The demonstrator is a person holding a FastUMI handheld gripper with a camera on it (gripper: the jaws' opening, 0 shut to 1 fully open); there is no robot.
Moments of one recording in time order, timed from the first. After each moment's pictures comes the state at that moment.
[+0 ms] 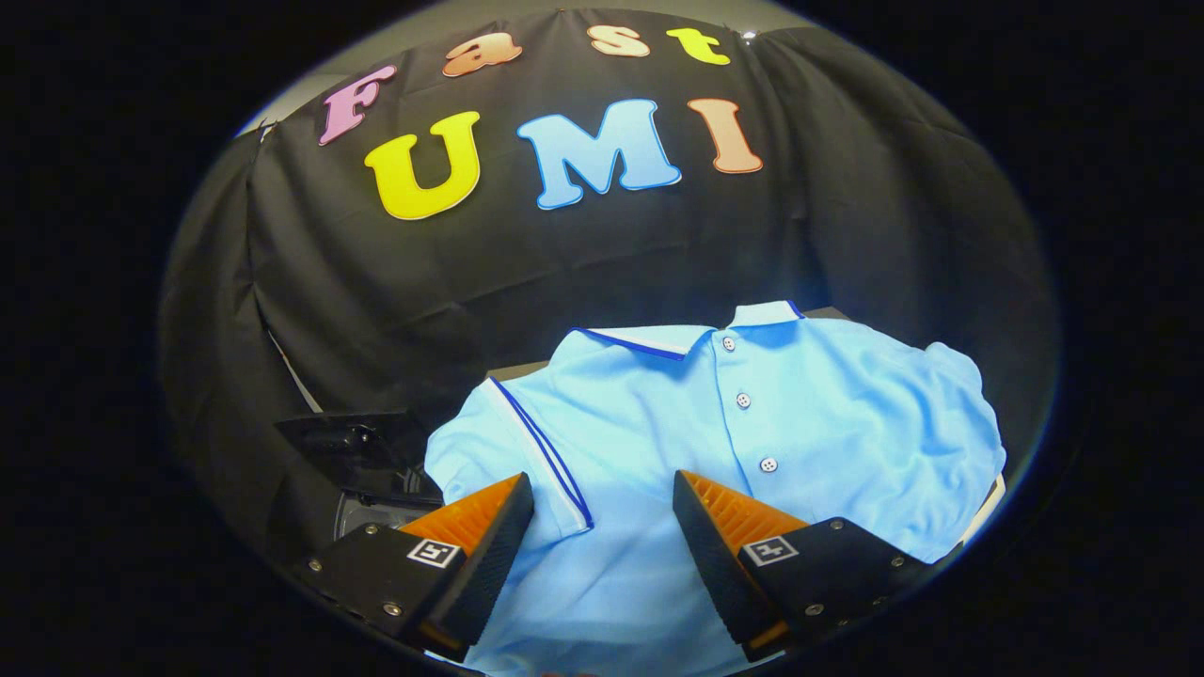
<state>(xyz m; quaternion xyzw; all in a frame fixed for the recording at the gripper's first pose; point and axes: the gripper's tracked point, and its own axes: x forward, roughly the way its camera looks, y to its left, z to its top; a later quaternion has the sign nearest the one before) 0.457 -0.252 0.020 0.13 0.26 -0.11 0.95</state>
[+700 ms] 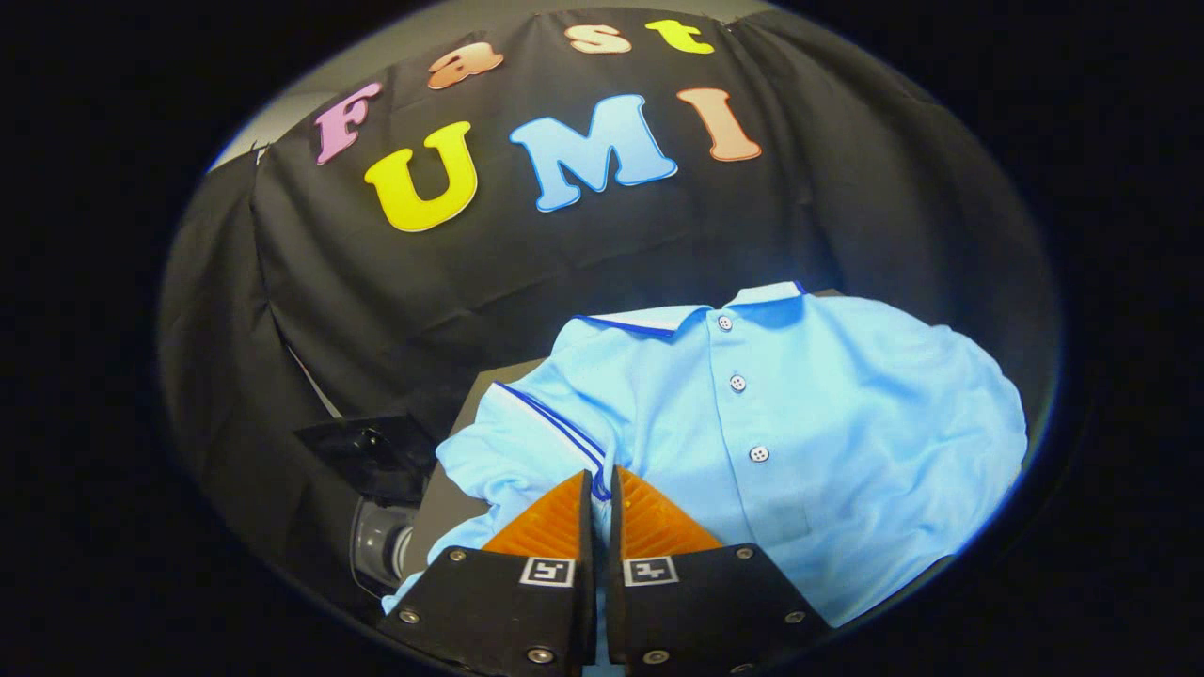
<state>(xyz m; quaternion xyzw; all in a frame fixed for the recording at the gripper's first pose) 0.451 -0.267 0.010 0.18 0.26 -0.05 0.95</state>
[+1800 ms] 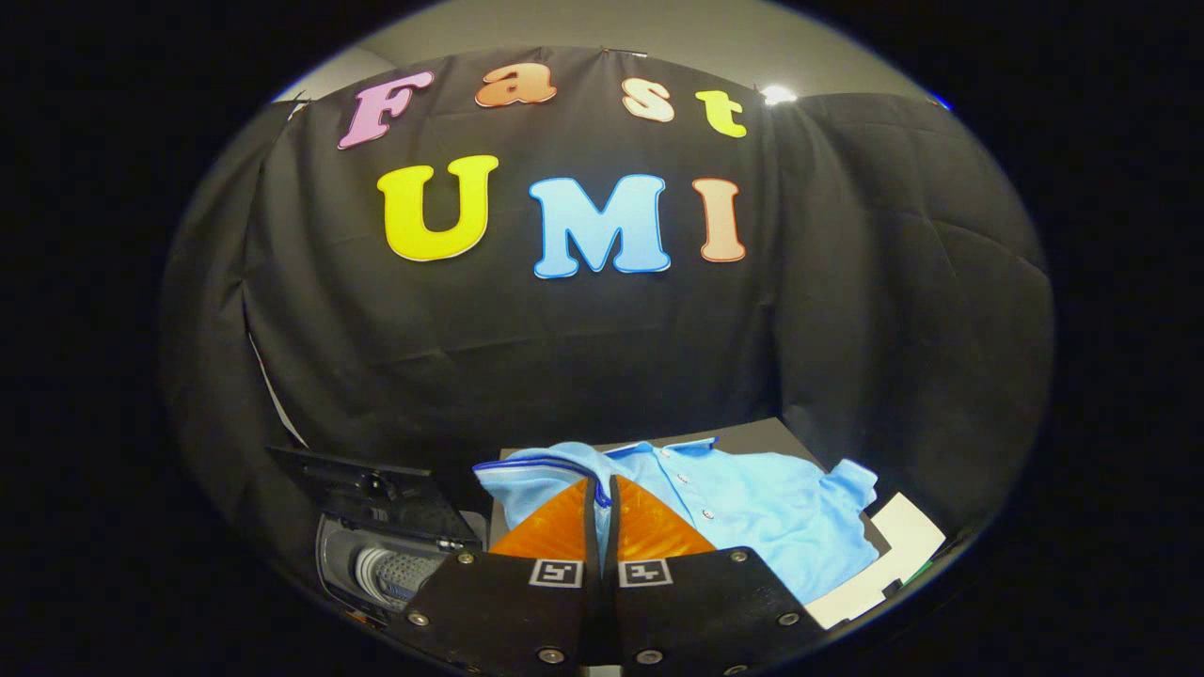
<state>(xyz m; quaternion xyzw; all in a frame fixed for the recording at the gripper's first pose) 0.450 -0.220 0.155 0.05 0.19 -0.18 0.96</state>
